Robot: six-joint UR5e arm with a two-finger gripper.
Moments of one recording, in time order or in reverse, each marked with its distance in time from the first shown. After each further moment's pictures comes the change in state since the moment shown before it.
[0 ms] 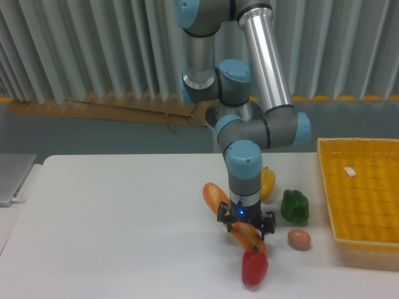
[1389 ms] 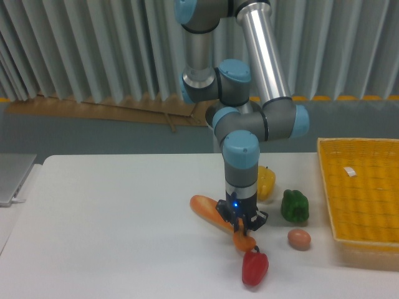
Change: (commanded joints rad) arm -0.011 0.075 -0.002 -0.014 -0.067 0.101
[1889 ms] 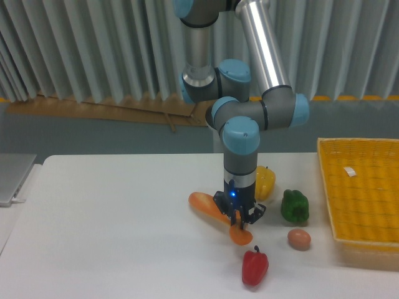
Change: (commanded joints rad) arm 0.009 0.044 0.003 -0.035 -0.034 0.066
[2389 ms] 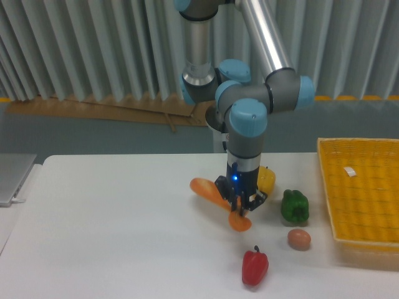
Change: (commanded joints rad) arm 0.037 0.112 0.032 -0.170 -0.034 0.130
